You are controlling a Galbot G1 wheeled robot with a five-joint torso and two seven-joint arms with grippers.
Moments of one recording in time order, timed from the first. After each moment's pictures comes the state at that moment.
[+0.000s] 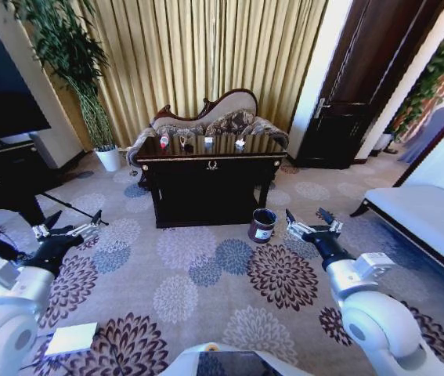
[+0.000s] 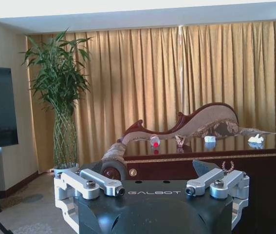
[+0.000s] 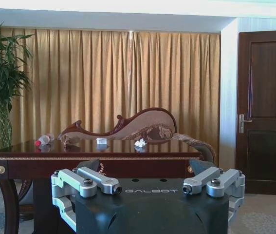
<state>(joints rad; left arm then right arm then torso) 1.69 -1.12 -1.16 -2.47 -0.70 0.44 -0.04 -1.64 1.04 0.72 2.50 0.58 -0.31 0.31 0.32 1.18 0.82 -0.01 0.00</state>
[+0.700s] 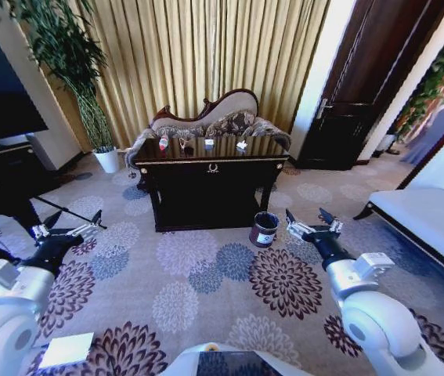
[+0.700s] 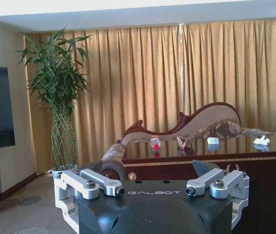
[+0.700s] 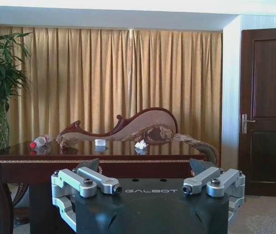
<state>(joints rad) 1.69 -1.12 -1.16 -2.47 -0.70 0.44 -0.04 -1.64 1.04 0.72 2.50 0.58 -0.31 0.31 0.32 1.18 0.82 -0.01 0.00</state>
